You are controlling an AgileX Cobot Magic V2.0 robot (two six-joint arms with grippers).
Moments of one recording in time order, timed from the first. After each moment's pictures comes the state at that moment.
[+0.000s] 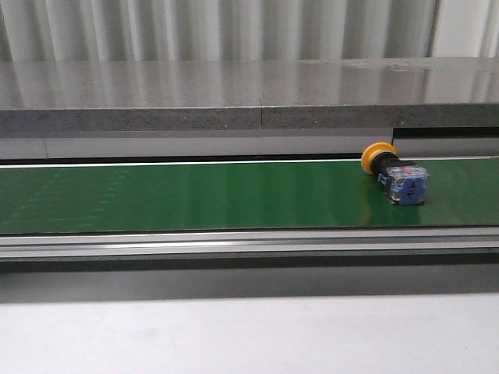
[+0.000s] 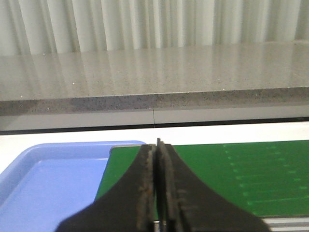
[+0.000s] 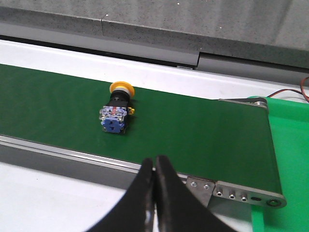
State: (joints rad) left arm 0.02 0.04 -0.13 -0.01 0.22 0.08; right arm 0.04 0.31 -0.37 0.20 0.46 -0.23
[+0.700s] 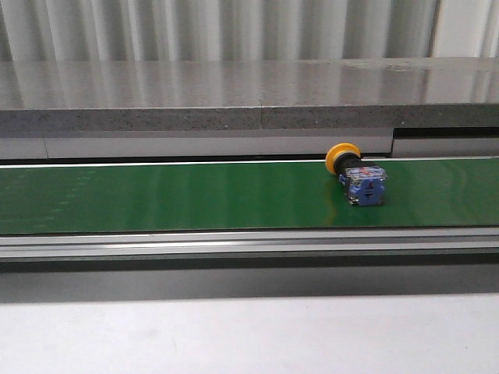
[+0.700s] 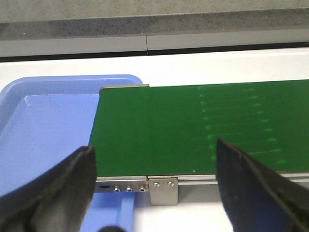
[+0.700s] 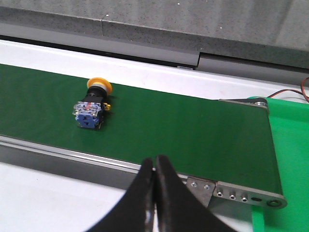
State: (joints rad) left arm 0.02 0.47 -0.38 -0.01 0.41 0.08; right arm 0.04 0.31 -0.37 0.20 0.46 -0.23
